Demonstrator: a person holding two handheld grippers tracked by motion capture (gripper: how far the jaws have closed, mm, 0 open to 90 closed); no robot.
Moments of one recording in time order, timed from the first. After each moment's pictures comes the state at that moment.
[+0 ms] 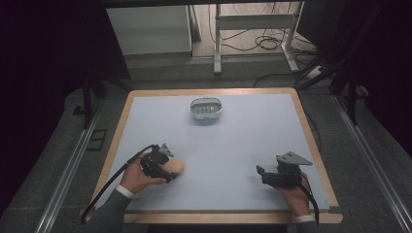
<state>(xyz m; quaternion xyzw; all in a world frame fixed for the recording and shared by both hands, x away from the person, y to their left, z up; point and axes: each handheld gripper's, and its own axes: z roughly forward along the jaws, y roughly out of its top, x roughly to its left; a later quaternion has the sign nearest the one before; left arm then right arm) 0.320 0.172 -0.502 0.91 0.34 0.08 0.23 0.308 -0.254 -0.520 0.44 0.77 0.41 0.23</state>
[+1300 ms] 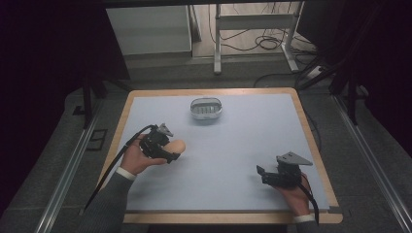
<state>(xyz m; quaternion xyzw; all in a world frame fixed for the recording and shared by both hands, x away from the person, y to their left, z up) 0.354 0.172 -0.459 0.89 0.35 0.10 0.26 0.309 -0.255 -0.523 0.45 0.76 0.41 0.23</state>
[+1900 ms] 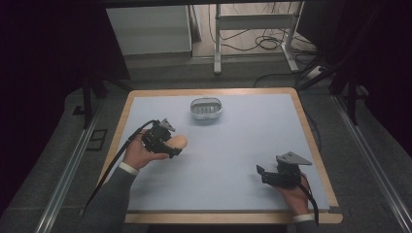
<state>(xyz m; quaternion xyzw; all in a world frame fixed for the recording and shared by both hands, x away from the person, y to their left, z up) 0.367 0.168 -0.453 0.89 0.35 0.10 0.27 0.312 -0.256 -0.527 0.45 0.76 0.41 0.23</state>
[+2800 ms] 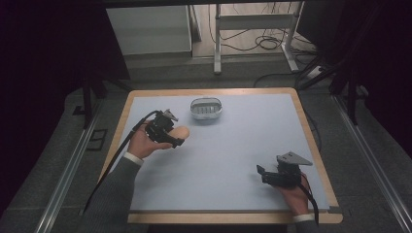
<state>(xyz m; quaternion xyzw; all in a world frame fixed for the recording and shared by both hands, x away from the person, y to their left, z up) 0.397 0.164 -0.443 0.89 0.35 0.11 0.27 0.312 -0.257 -0.527 0.45 0.76 0.41 0.23</state>
